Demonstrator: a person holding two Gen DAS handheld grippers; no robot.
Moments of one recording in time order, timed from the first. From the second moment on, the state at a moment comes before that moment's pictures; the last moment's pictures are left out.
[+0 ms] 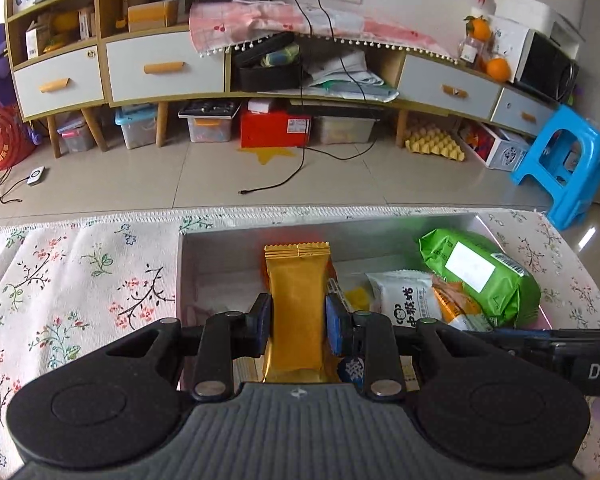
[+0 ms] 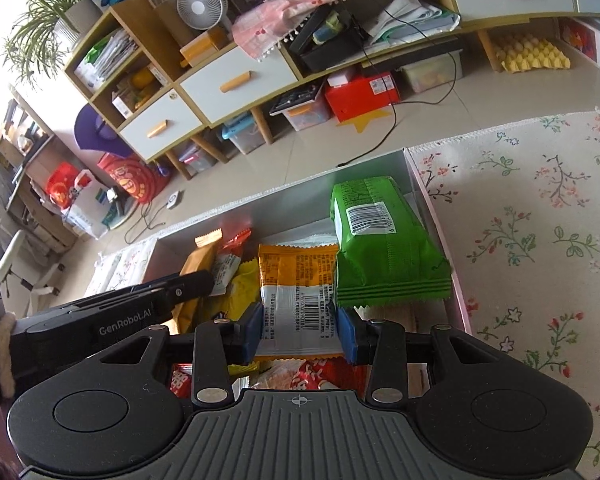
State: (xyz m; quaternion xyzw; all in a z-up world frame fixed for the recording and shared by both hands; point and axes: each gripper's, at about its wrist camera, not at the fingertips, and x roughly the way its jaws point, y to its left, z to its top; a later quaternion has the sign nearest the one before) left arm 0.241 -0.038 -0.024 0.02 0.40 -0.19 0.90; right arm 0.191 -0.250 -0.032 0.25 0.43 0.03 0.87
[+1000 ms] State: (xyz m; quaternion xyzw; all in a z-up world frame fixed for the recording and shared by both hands) left arm 0.152 -0.018 0.023 0.04 0.35 -0.17 0.92; right arm 0.131 -0.227 0.041 0.22 0.41 0.03 0.89
